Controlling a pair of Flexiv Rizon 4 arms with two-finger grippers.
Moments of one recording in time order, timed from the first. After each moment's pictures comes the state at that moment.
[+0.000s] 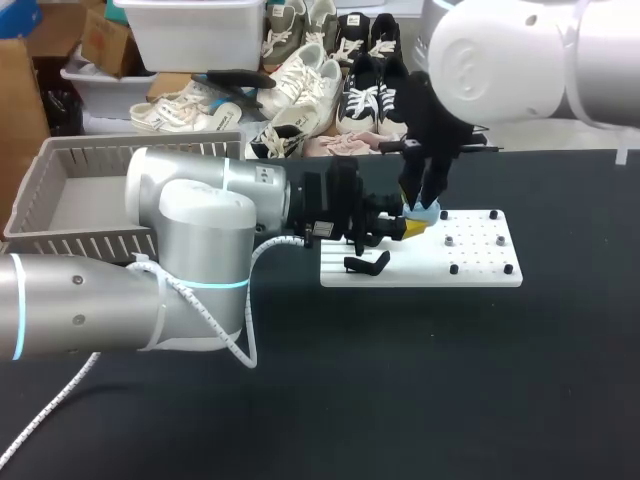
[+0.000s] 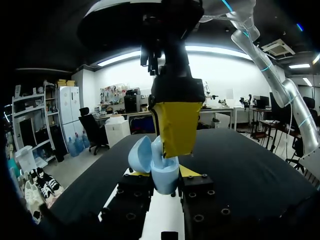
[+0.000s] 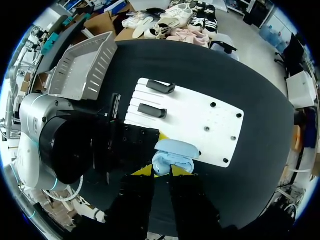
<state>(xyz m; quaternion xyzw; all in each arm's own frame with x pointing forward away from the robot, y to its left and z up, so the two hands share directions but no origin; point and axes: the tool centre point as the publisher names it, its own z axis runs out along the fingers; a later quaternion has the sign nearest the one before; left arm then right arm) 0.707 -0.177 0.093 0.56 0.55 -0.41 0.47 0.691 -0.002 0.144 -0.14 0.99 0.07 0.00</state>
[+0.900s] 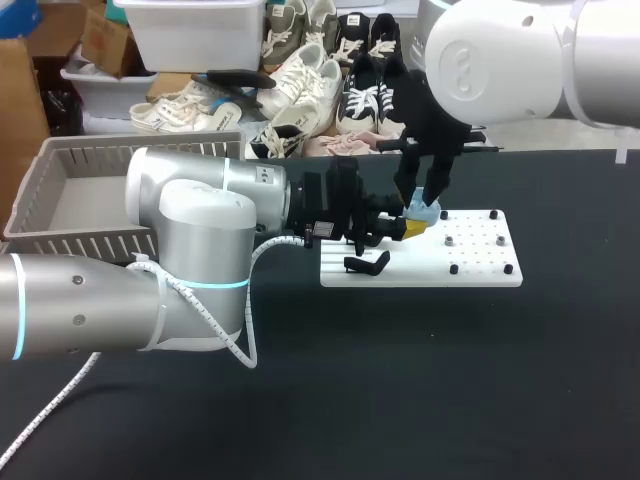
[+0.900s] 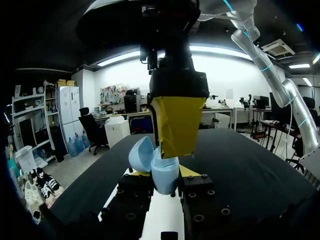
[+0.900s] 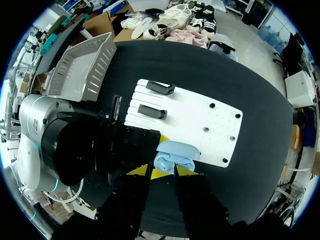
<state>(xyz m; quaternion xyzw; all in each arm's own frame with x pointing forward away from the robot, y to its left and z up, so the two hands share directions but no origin) 0.707 -0.177 0.093 0.56 0.55 -0.41 0.47 0.692 0.000 0.148 -0.14 0.99 0.06 0.01</state>
